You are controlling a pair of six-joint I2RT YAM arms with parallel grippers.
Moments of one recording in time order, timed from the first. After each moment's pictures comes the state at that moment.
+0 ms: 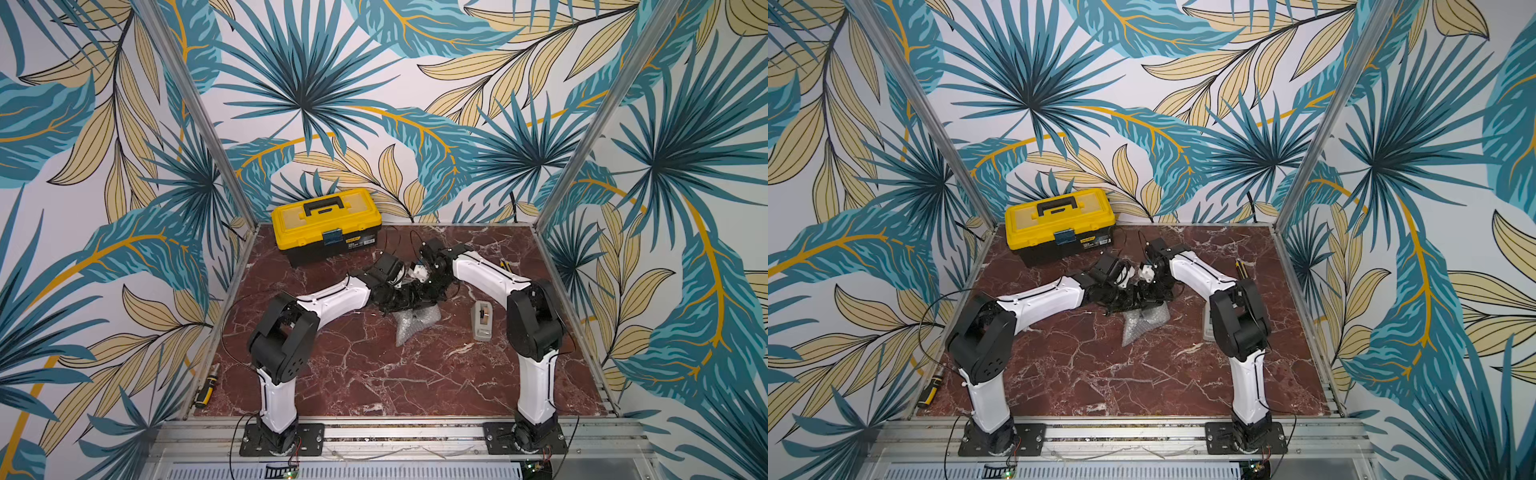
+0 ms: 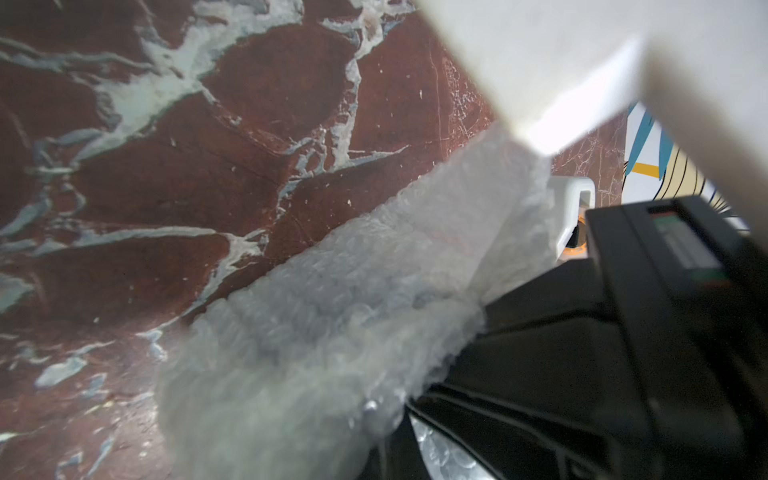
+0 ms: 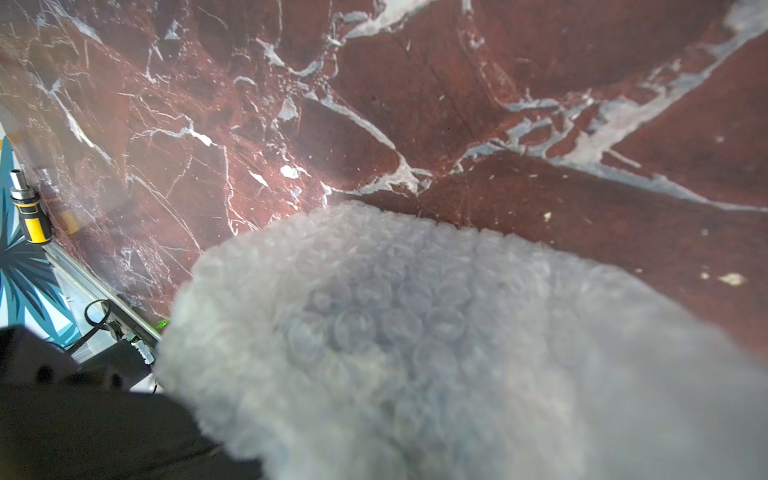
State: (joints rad) left arm -0.64 1.88 1.34 -0.42 0.37 -0.69; right arm 0.46 2.05 1.64 -1.00 -0.42 0.24
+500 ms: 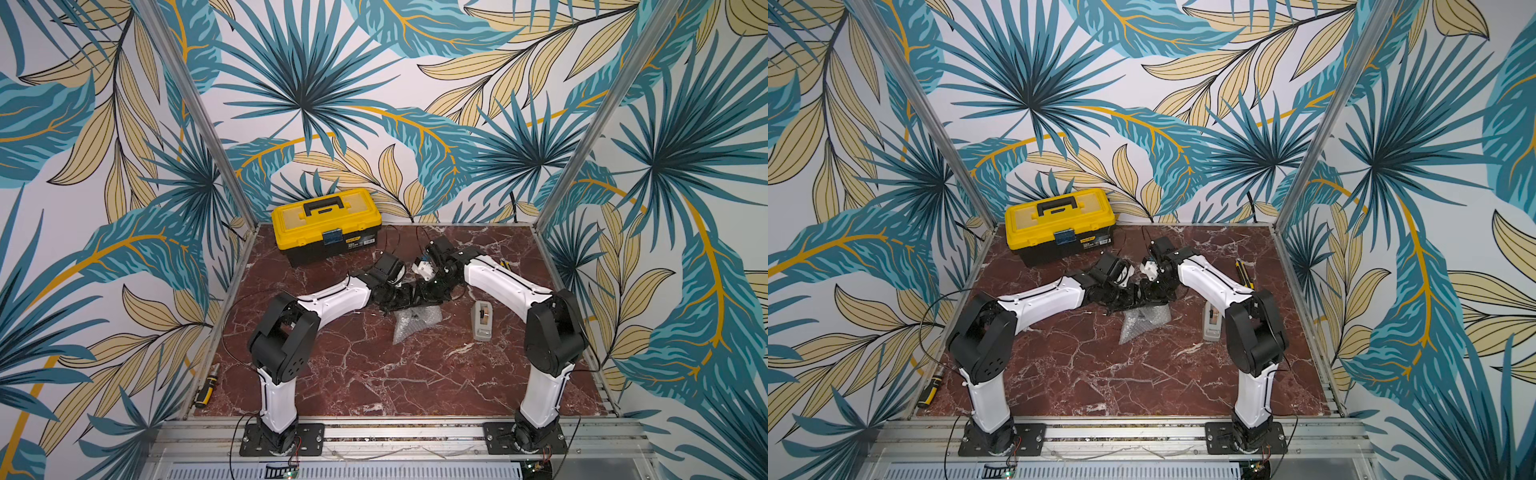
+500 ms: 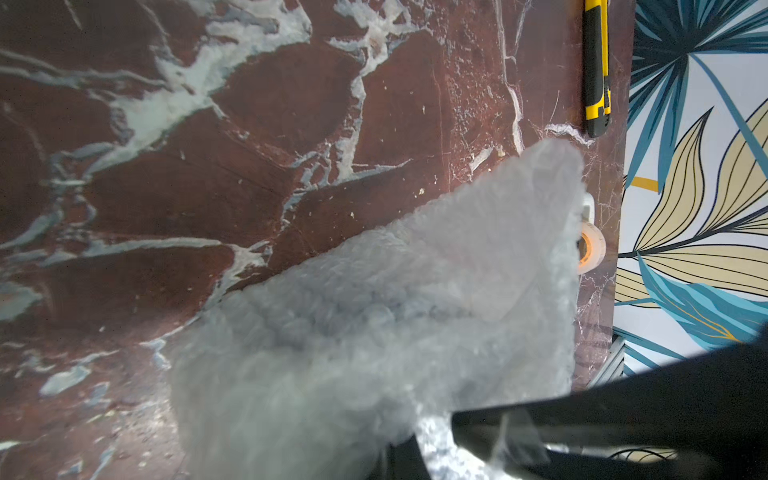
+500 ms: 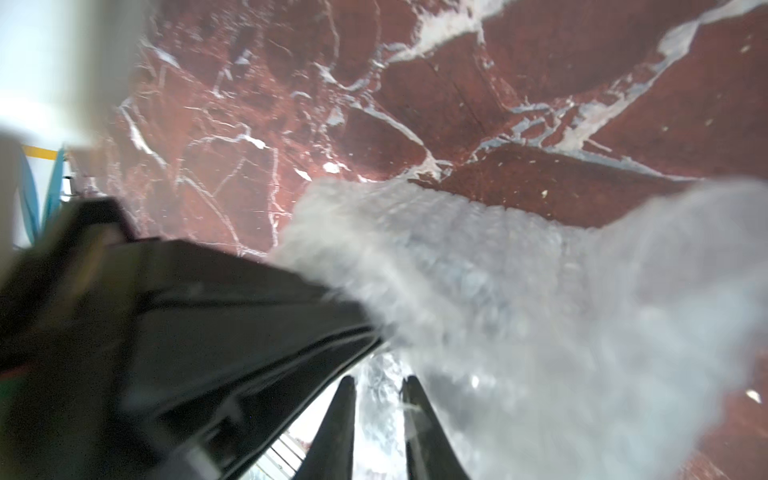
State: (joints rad) left arm -0.64 1.89 1.34 -0.41 0.35 -0.71; right arm 0.47 1.87 1.53 -0.93 -0.41 0.28
